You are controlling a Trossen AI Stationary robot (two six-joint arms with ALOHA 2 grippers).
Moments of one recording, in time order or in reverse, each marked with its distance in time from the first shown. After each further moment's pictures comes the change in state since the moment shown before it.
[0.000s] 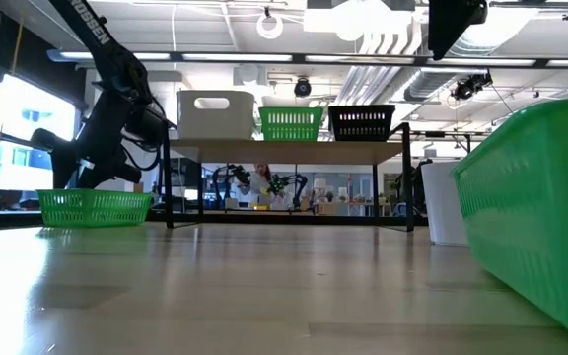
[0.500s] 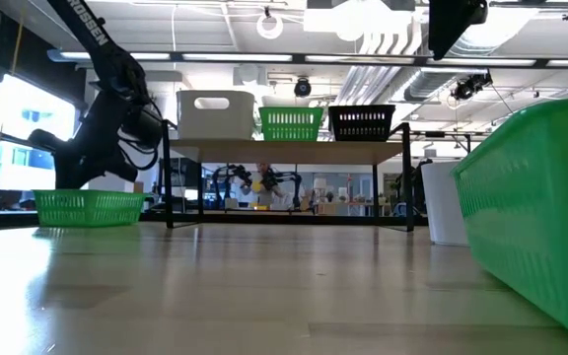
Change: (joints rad) left arm 0.032 0.001 0.001 -0.020 0.042 0.084; right arm 0.000 0.000 0.000 0.000 -0.003 0.000
